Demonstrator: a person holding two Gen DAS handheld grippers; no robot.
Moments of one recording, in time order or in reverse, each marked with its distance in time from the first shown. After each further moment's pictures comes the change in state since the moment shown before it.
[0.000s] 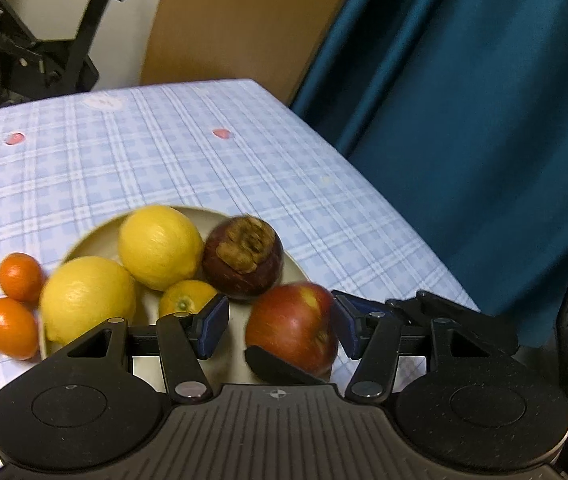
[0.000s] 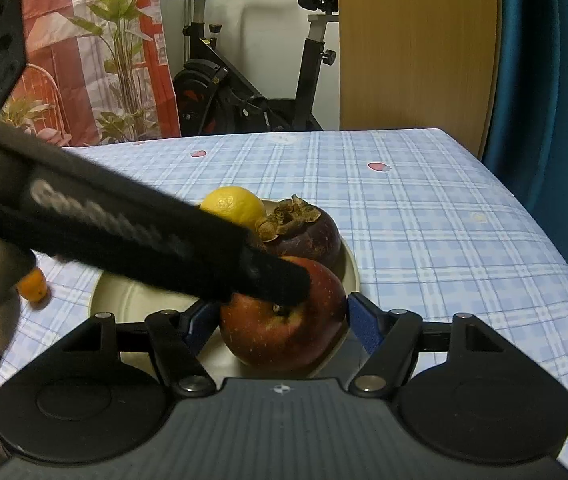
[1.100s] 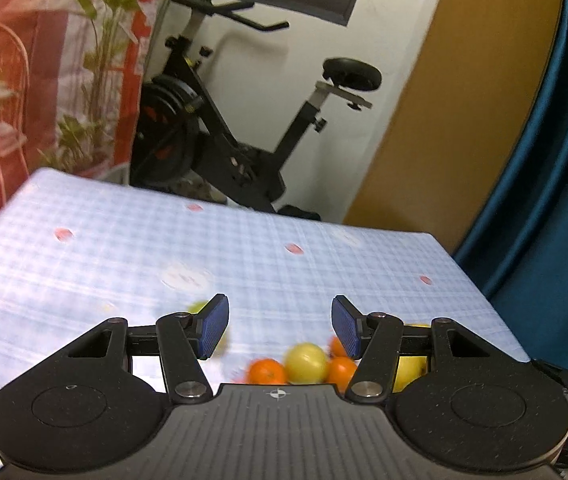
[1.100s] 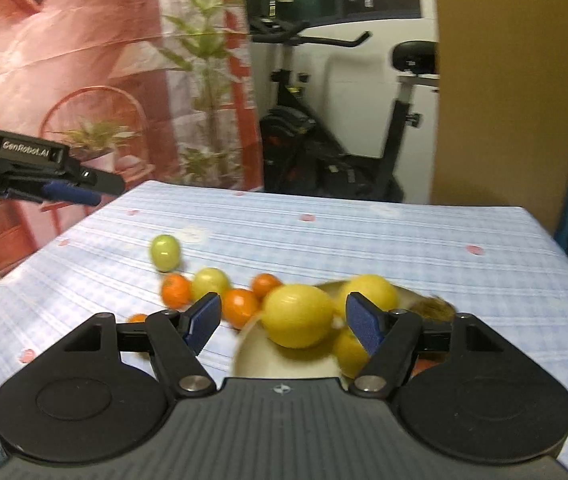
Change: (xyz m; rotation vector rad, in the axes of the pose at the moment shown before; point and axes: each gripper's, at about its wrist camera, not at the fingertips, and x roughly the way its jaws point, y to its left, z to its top) left arm -0.195 0.125 -0.017 -0.189 -0.361 0.397; right arm -0.016 0.080 0.031 -0.137 -0.135 0.226
